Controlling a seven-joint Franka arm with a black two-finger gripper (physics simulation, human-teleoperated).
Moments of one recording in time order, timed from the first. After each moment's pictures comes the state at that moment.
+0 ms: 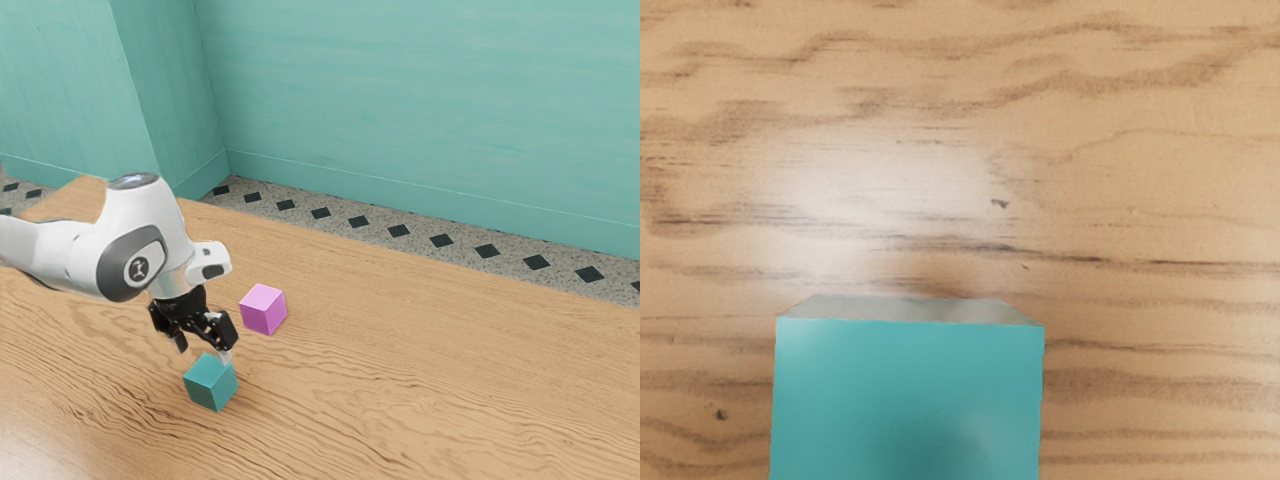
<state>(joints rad) -0.05 -0.10 0.00 -2.49 -0.13 2.42 0.01</state>
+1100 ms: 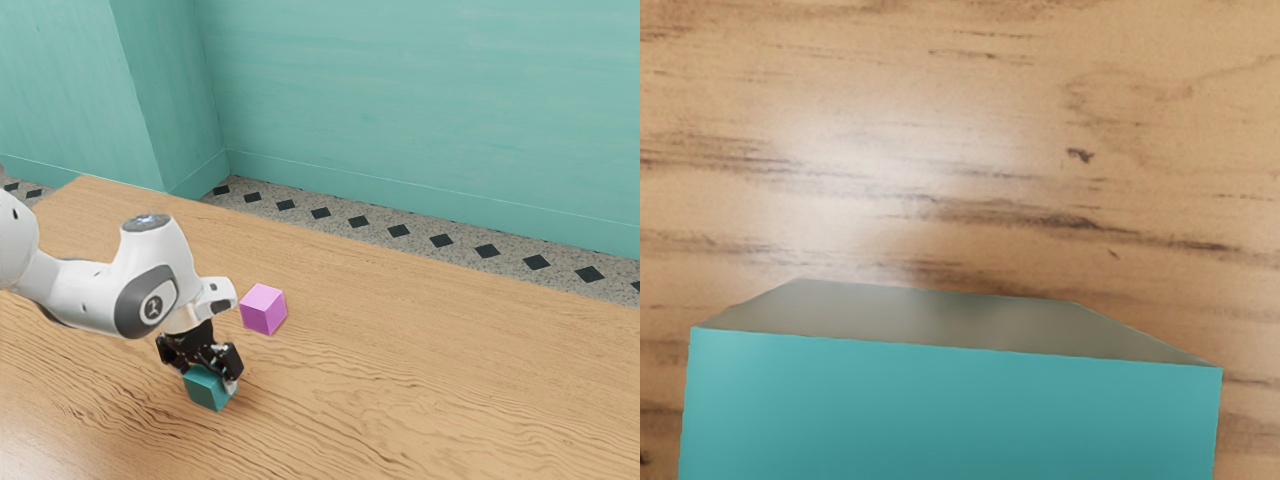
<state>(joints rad) -0.05 0.03 0.00 -2.54 -0.16 2.55 -0.01</state>
